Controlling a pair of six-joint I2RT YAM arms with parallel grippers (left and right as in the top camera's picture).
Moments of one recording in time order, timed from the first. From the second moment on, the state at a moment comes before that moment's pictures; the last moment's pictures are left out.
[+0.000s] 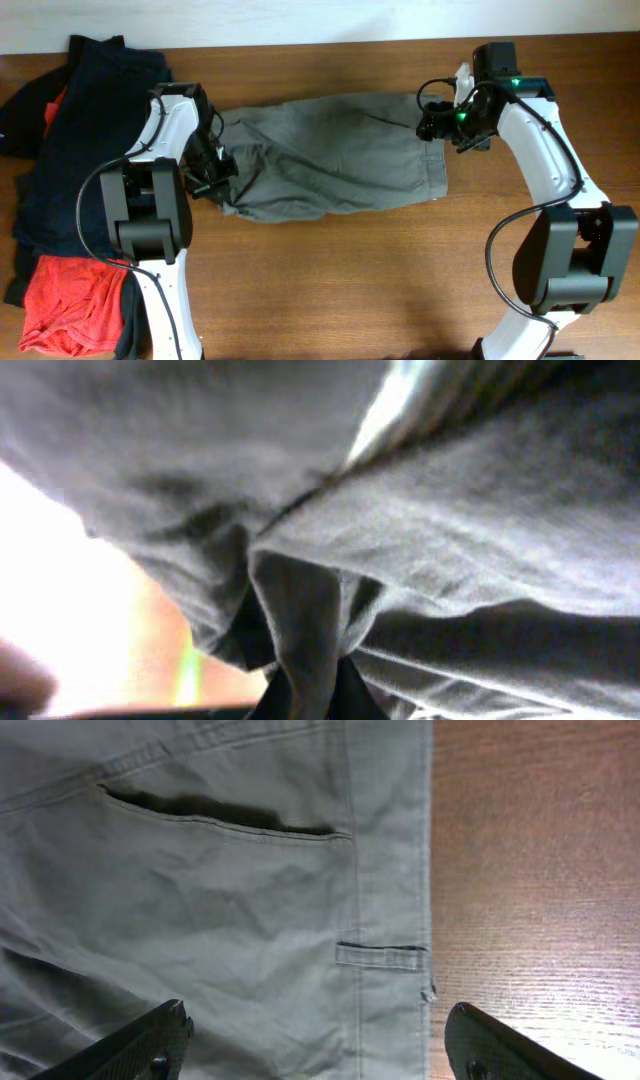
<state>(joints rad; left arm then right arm) -0.02 2.38 1.90 -1.57 0.24 -0.24 -0.02 1.92 1.63 -0.96 -0.25 0.16</state>
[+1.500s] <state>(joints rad) -0.05 2.23 2.08 -1.24 0.07 0.03 0.01 1.92 1.67 -0.99 -0.33 0.12</state>
